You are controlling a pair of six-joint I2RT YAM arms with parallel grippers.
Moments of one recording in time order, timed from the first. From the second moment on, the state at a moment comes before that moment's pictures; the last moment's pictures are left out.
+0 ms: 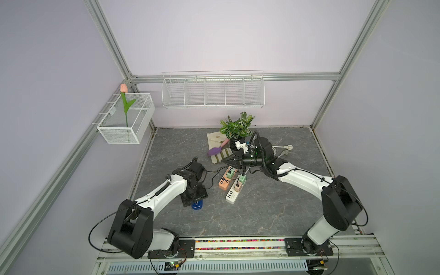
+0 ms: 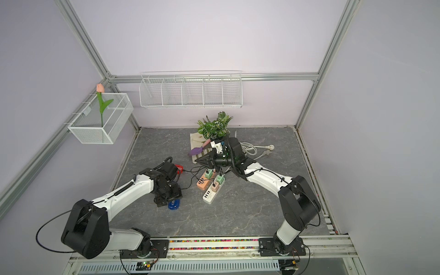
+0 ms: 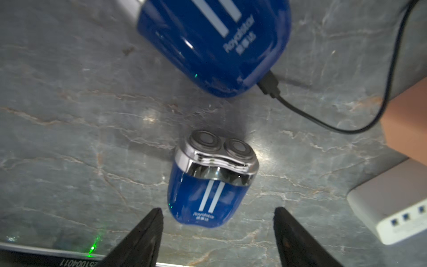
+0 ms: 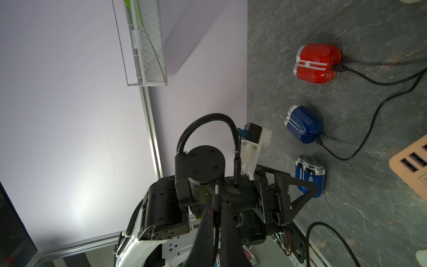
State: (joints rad) left arm -0.49 1.41 0.84 -0.95 0.07 -0.76; right arm 0.66 1.65 1.11 0.23 -0.79 1.38
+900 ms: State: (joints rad) left arm -0.51 1.51 0.80 -0.84 0.02 -0.77; right arm 0.64 1.65 1.07 0.28 -0.79 1.40
